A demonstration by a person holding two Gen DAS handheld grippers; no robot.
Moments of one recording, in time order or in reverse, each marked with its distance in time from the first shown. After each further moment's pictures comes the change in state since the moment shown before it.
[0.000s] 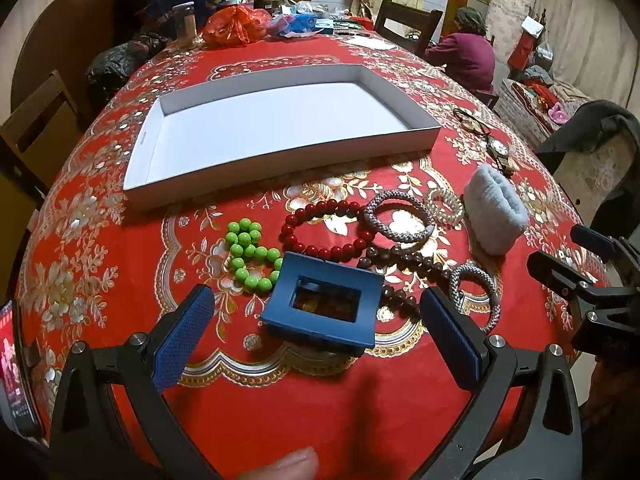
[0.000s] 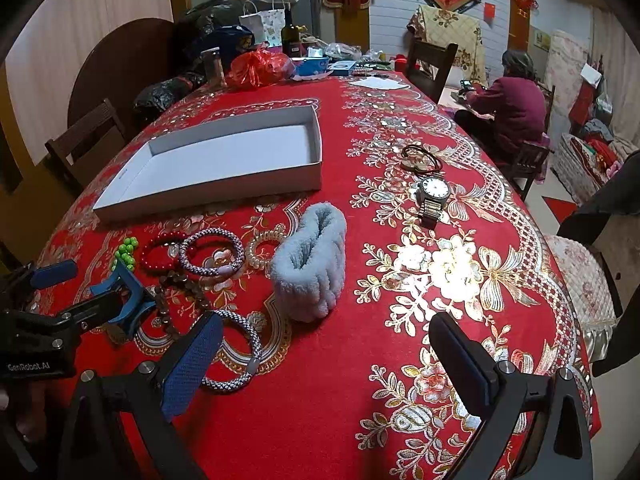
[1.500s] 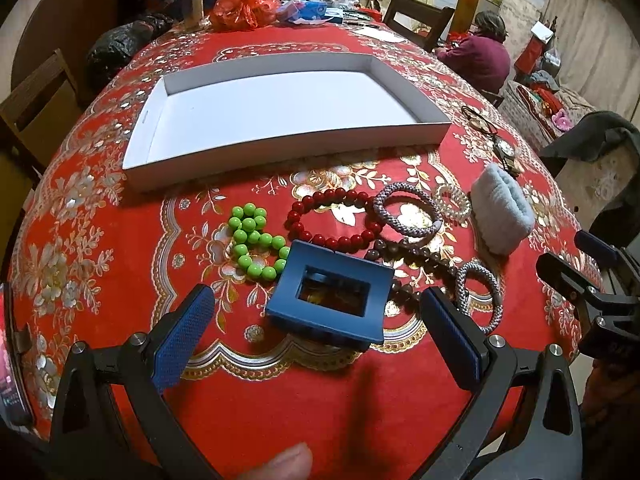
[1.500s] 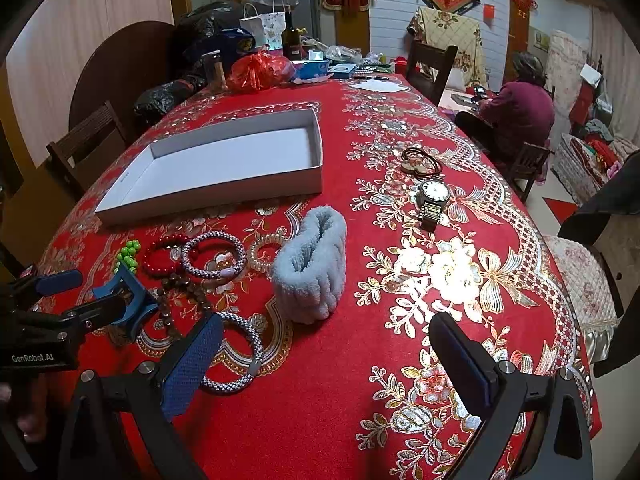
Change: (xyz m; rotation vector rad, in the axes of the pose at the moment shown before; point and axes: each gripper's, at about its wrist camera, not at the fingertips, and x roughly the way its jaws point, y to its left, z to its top) left arm 0.005 0.011 -0.001 -0.050 0.047 -0.019; right arm -0.002 0.000 0.002 0.001 -0.009 0.005
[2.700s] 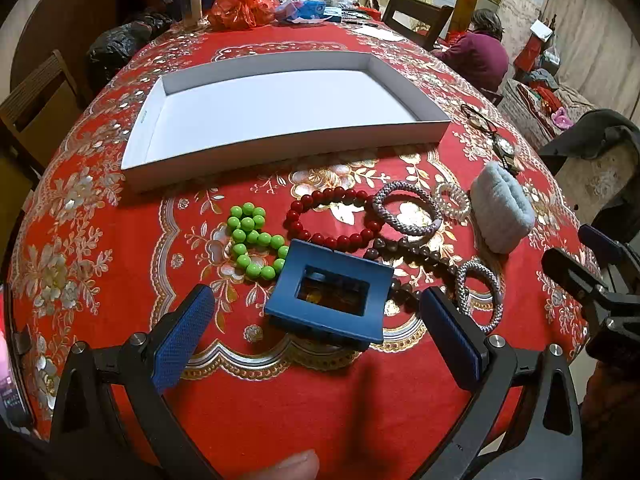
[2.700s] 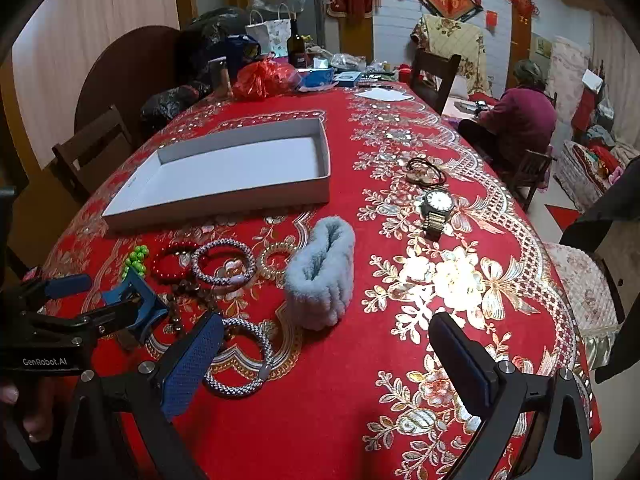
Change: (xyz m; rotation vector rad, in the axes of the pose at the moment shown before) left arm 0.001 0.000 0.000 0.007 0.005 -0.004; right arm -0.008 0.003 0.000 -0.006 -0.036 0.004
